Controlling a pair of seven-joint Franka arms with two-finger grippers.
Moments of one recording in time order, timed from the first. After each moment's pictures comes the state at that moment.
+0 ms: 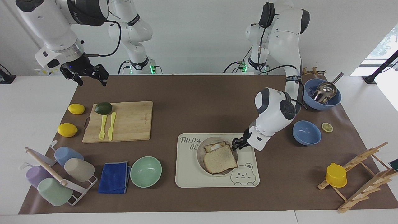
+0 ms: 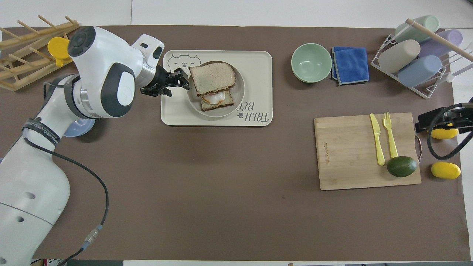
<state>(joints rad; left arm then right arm) -0.21 0.50 -0.12 -1.54 -0.32 2.11 -0.32 0.01 -0.04 -0.07 -1.67 -0.02 1.53 -0.01</state>
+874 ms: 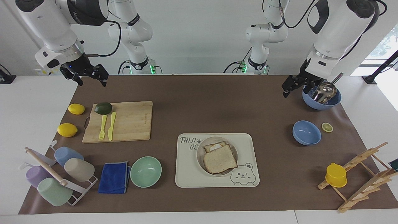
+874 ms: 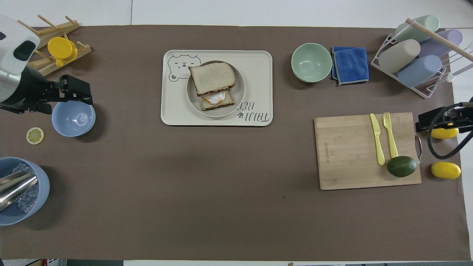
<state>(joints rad) -0.08 0.03 -0.09 -1.54 -0.04 1.53 -0.27 0.01 -0.04 -0.07 -1.67 -0.02 1.53 -0.01</state>
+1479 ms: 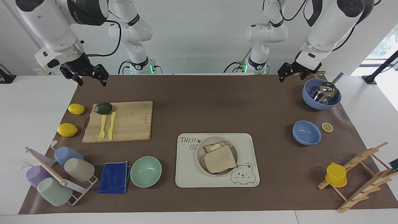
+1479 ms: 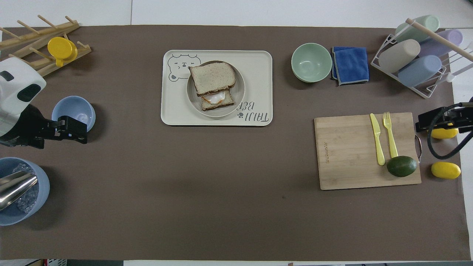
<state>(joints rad) -0.08 -0.06 -0.09 -1.68 -0.02 1.45 -0.20 0.01 -0.04 -0.07 -1.67 -0.02 1.53 -0.01</state>
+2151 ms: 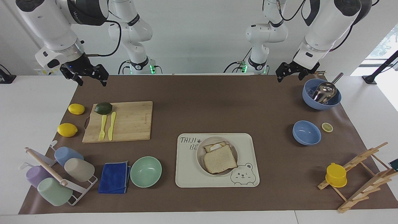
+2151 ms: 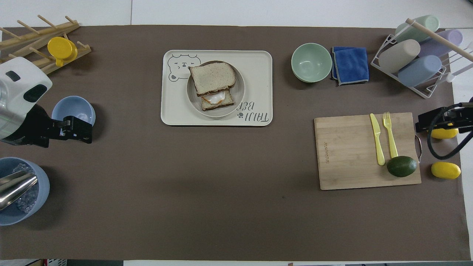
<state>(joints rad) -0.07 -0.06 -0.13 -1.67 -0.02 1.46 -0.20 0.01 -0.04 -0.07 -1.67 -0.02 1.53 -0.01</state>
